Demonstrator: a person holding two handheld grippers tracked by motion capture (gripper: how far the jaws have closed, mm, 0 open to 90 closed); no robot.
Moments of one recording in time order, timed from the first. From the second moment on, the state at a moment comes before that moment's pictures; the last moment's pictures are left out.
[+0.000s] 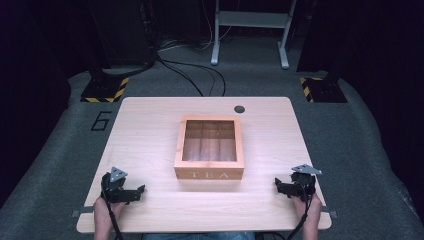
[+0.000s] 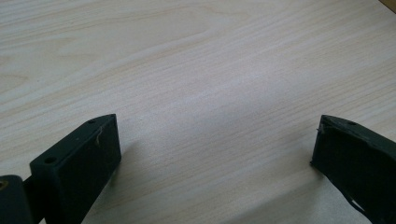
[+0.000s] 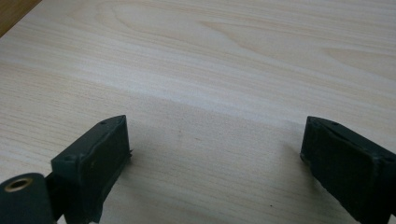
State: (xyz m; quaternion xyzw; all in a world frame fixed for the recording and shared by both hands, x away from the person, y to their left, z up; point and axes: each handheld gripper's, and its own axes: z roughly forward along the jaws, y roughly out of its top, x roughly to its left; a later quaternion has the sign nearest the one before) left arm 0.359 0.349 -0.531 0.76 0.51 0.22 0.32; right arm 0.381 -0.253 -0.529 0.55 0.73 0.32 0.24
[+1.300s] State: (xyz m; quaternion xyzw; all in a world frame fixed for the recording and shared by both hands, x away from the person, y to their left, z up) left arm 0.365 0.315 -0.495 0.76 0.45 0.19 0.43; right arm 0.381 -0.253 -0.529 0.55 0.73 0.32 0.24
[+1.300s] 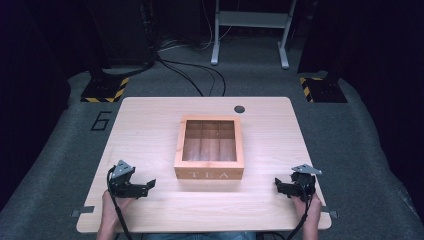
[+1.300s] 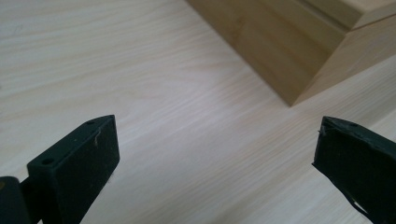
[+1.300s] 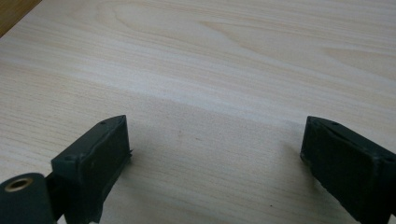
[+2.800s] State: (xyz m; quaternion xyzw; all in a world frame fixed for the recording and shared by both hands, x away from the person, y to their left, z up) left arm 0.398 0.237 -0.495 0.79 0.34 0.16 0.48; right arm 0.381 -0.253 -0.529 0.55 0.73 0.32 0.24
